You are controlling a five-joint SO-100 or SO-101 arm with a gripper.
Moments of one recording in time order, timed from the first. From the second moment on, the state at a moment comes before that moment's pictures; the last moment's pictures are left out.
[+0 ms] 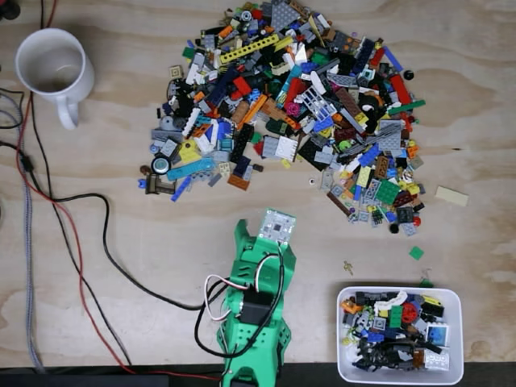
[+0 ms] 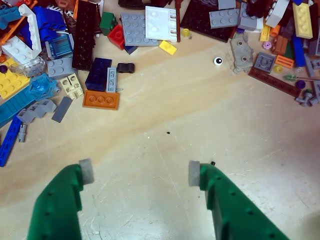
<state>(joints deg) 8.3 167.5 131.2 89.6 -80.8</state>
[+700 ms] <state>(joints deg) 3.7 167.3 131.2 88.1 -79.0</state>
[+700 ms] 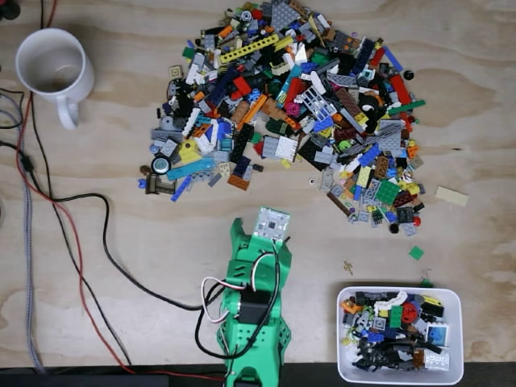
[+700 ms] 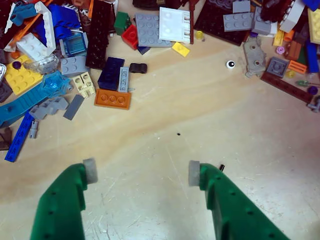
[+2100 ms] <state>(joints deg) -6.9 84.6 107.5 63.9 -56.2</state>
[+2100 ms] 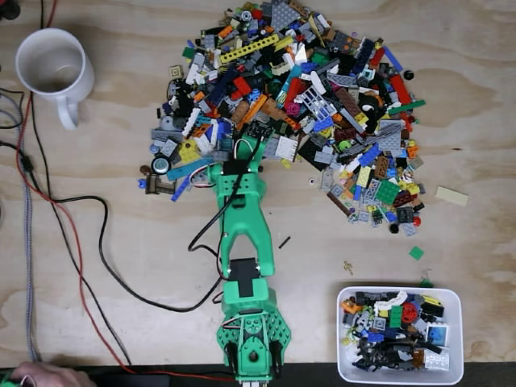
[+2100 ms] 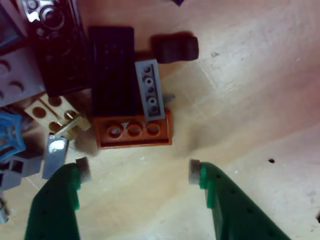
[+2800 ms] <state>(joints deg) -7.2 78.0 102.3 60.6 -56.7</state>
